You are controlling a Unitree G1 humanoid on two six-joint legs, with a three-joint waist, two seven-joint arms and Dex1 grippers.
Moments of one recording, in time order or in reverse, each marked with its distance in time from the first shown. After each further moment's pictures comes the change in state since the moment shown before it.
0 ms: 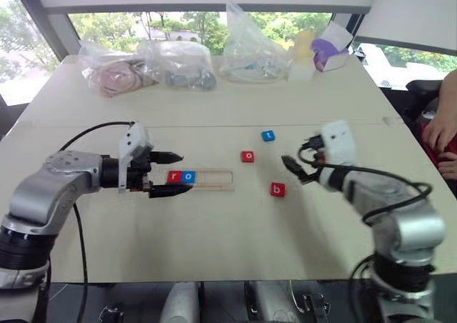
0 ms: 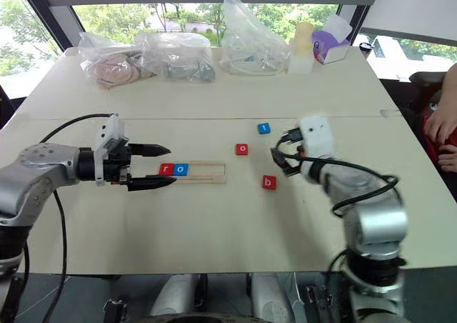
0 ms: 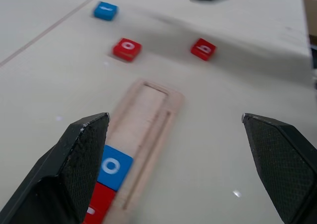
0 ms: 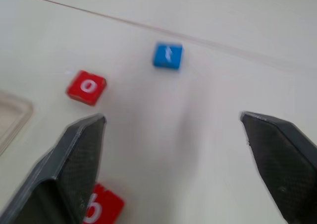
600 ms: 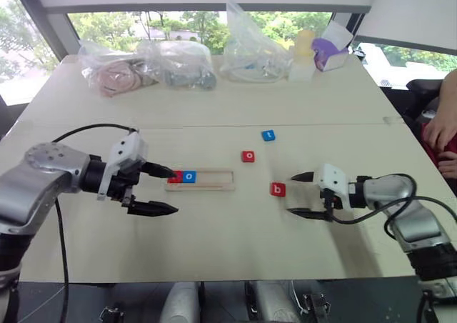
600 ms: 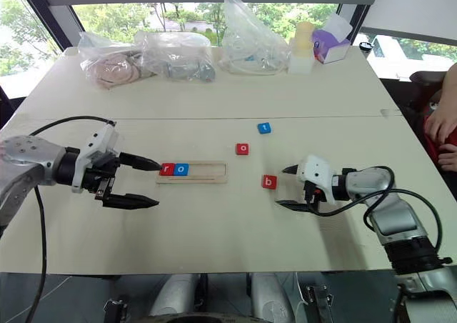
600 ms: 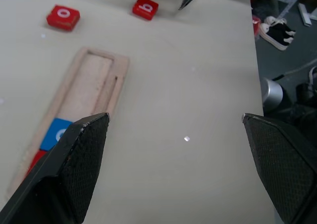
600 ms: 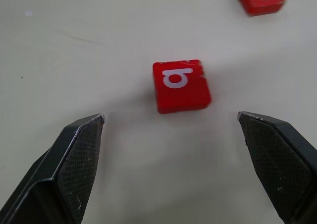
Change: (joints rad) left arm 0.037 0.129 -0.027 -0.036 0.020 -0.037 -0.153; right arm 0.089 -0.244 0.312 0.691 -0.128 -1.097 0.636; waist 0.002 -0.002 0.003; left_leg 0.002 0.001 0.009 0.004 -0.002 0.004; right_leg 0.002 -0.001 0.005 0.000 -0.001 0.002
